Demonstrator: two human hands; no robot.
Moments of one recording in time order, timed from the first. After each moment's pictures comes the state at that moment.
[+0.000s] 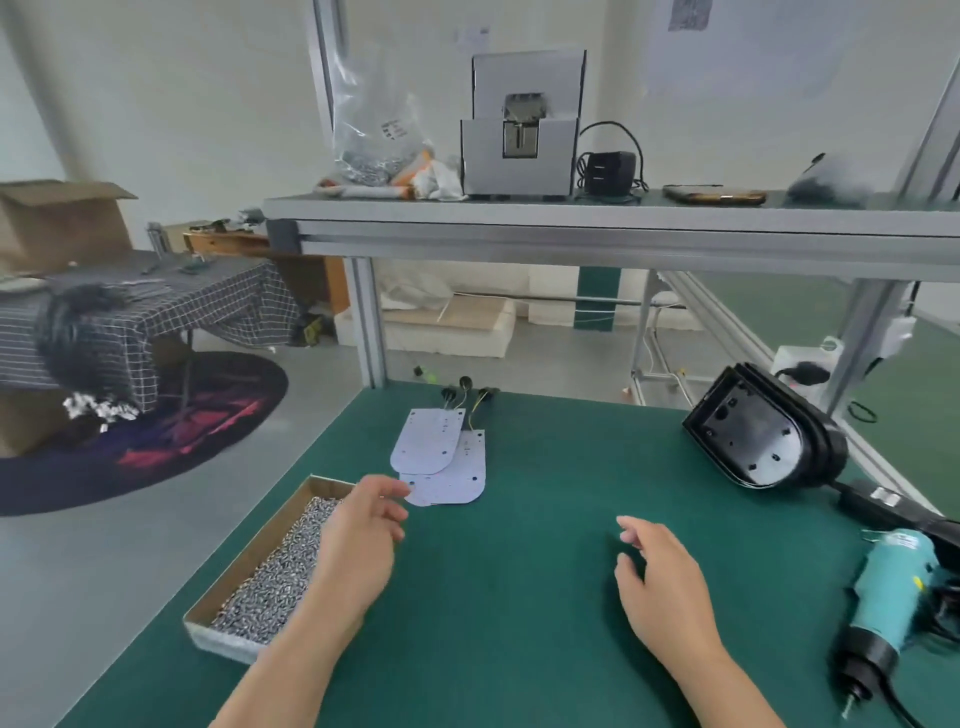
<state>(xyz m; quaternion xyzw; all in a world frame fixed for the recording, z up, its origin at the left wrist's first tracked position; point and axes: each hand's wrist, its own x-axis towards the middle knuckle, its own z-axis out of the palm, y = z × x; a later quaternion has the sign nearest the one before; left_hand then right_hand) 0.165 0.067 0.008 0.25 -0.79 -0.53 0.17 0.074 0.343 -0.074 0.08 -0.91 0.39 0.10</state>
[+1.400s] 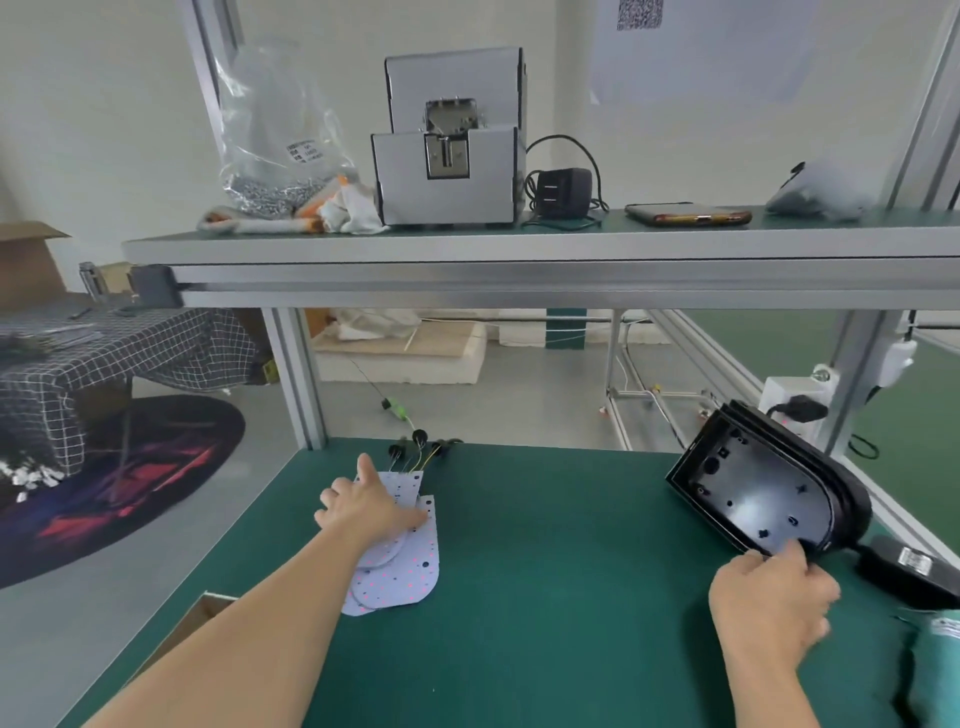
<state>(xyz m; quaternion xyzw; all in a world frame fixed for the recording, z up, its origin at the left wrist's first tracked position) -0.070 0.022 -0.028 0.31 -0.93 -0.18 -0.03 -0.045 0.397 -0.051 -0.31 -0.84 0.40 0.20</state>
